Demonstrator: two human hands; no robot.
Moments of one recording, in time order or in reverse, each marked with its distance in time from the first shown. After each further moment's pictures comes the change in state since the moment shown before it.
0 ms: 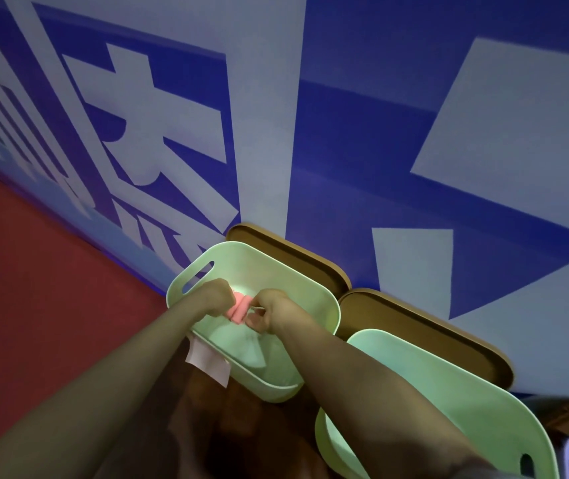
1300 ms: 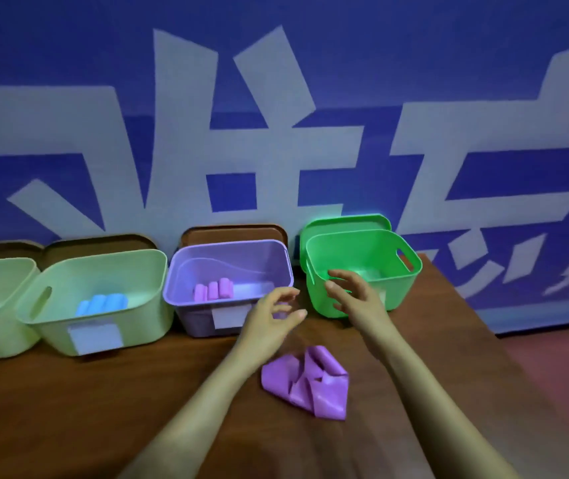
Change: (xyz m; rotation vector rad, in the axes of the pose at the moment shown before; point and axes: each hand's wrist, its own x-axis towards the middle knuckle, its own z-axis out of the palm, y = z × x) left_hand -0.456 0.400 0.214 -0.905 -0.084 0.955; right_hand -0.351 0.363 -0.501 0.124 0.658 -1.012
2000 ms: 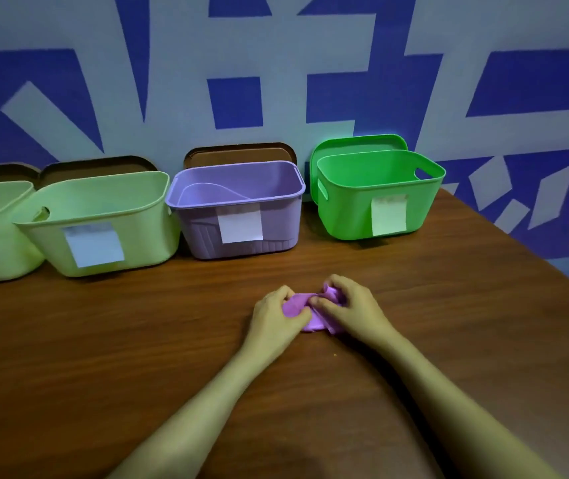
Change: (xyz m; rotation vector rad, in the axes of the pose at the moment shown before) left_hand -0.074 -0.162 0.047 0.374 0.133 0.110; right_hand -0.069 0.179 0.024 -0.608 -0.109 -0.307
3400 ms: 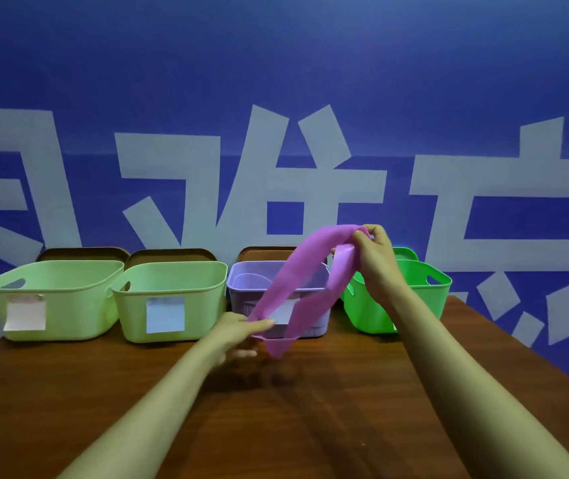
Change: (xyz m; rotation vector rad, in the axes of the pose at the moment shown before) left_hand 0.026 0.009 -0.160 -0.364 -0.030 -0.368; right_hand 0.080 -0.184 -0.087 0.781 0.388 -0.005
